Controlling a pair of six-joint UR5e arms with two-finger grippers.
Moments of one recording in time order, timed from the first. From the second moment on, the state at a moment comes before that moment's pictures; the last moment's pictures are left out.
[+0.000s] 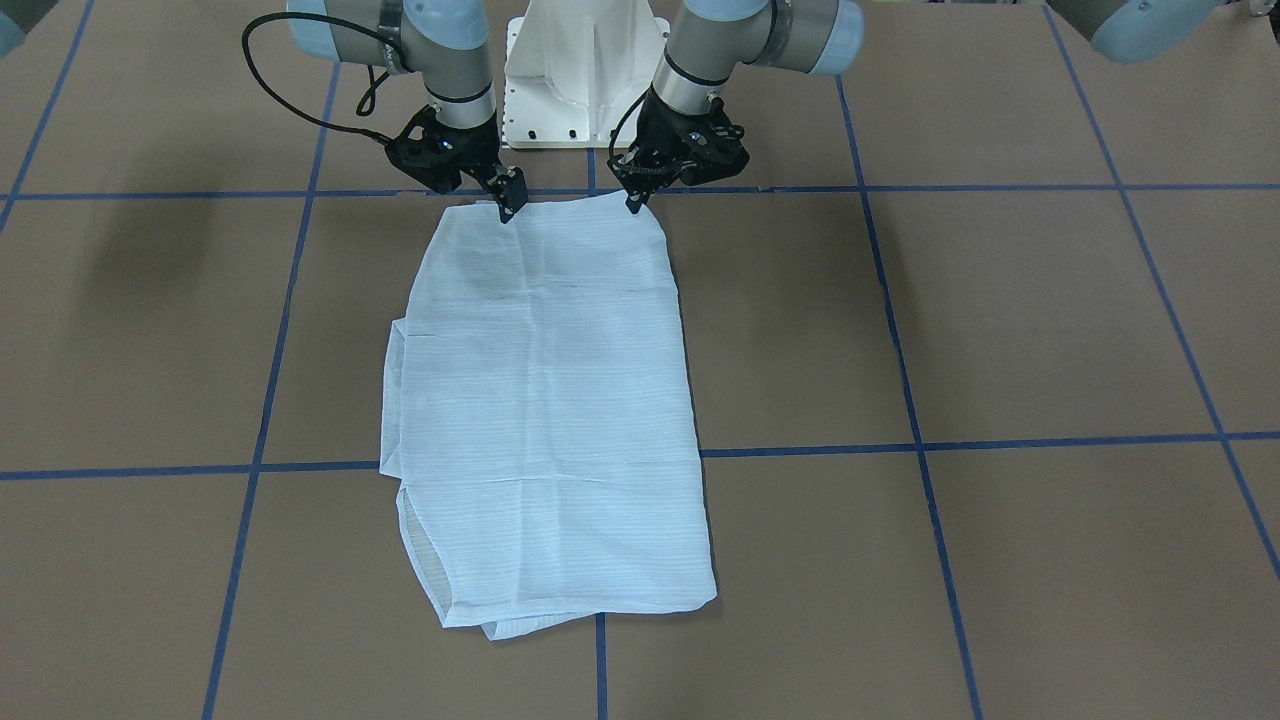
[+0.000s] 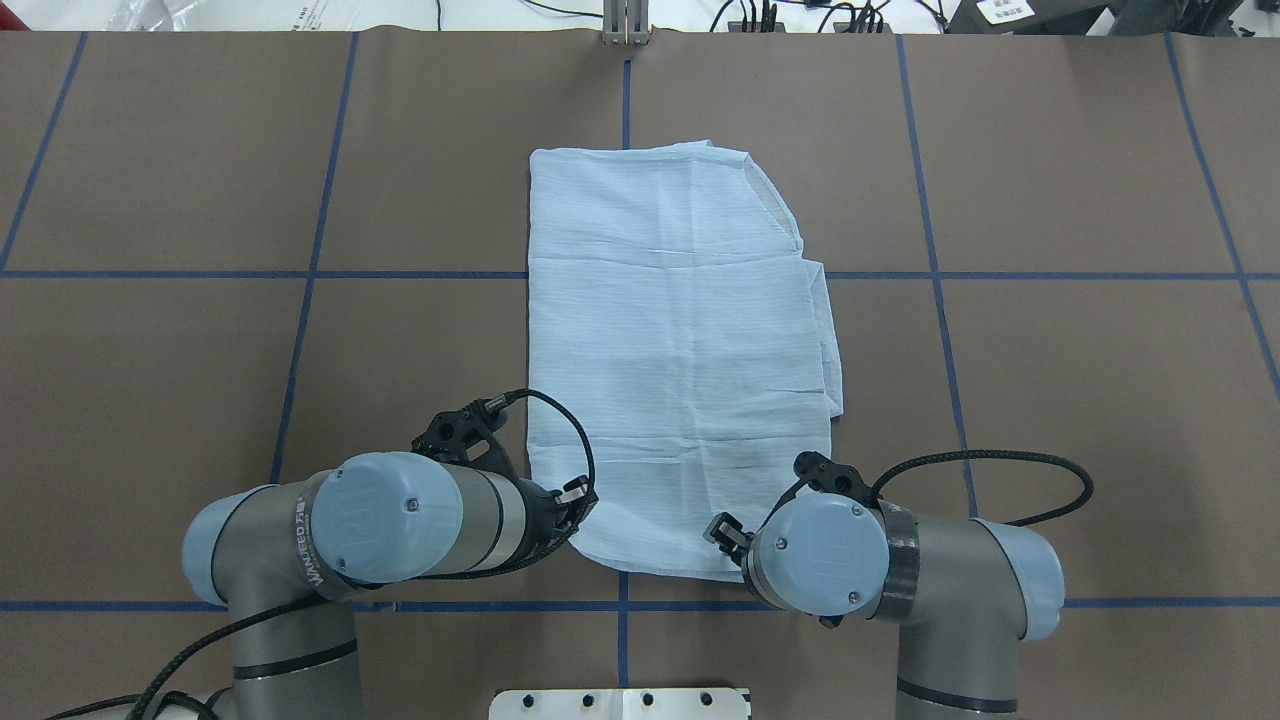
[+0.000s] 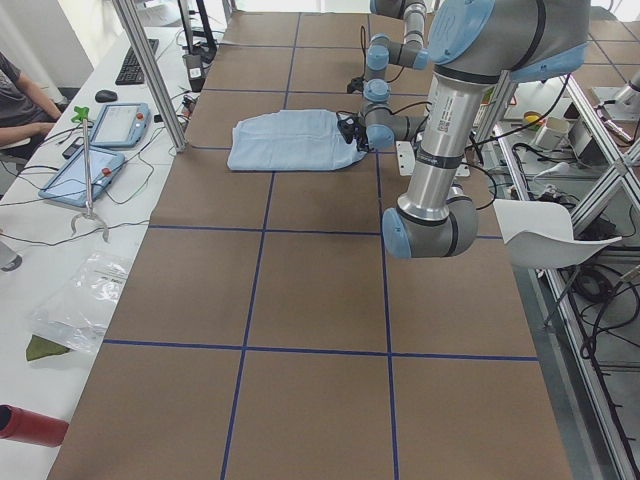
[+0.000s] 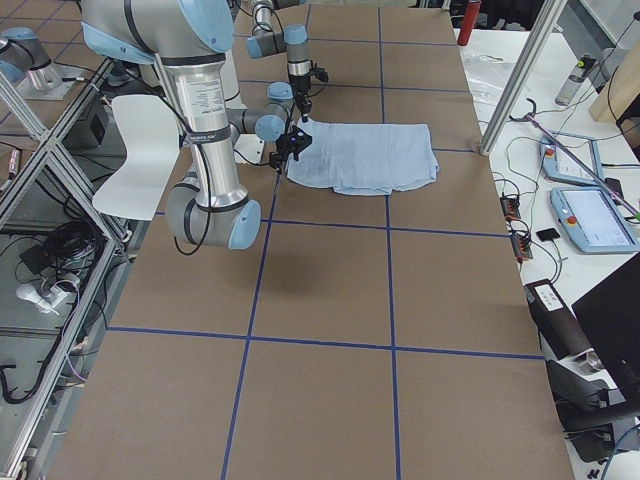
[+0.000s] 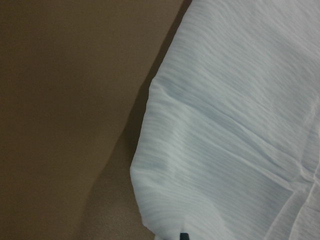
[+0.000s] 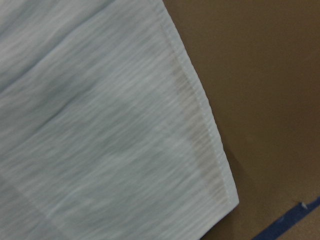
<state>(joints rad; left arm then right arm) -0.26 -2.05 -1.88 -1.87 -1.68 -1.93 0.20 -1.20 1.93 -1.59 1.68 2.06</state>
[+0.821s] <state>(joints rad) -0.26 -2.05 -1.88 -1.87 -1.68 -1.93 0.19 -1.19 1.91 -1.58 1.68 2.06</state>
